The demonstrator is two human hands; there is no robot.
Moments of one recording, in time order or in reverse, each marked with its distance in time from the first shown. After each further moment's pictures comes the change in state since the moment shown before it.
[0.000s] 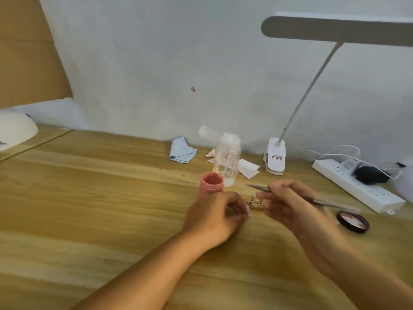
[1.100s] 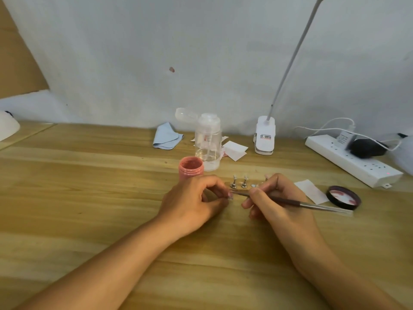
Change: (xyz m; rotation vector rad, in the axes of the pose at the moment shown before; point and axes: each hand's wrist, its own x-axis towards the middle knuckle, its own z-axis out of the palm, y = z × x) left_hand 0.000 -0.008 -0.002 -0.004 -0.002 0.083; right_hand -0.013 0.026 -0.005 -0.096 0.005 -0.151
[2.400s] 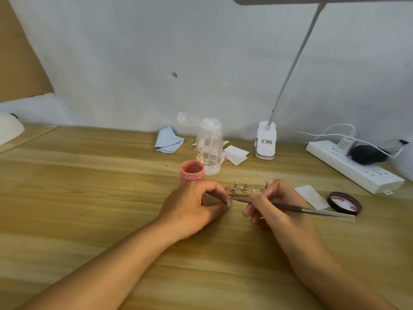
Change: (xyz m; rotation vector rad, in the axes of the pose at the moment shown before) left_hand 0.000 0.002 -0.002 -0.023 -0.003 -0.051; right_hand 0.001 0.000 -0.002 0.068 -0.022 0.006
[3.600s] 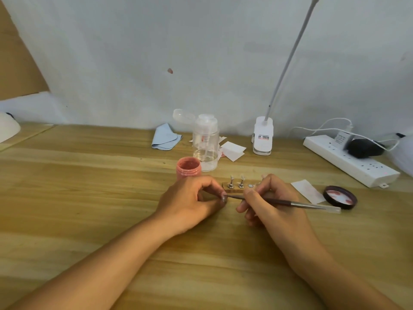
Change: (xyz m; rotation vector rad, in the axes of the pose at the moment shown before) left_hand 0.000 0.002 -0.001 -0.031 0.000 -0.016; right_hand 0.000 0.001 0.001 -0.045 0.003 0.006
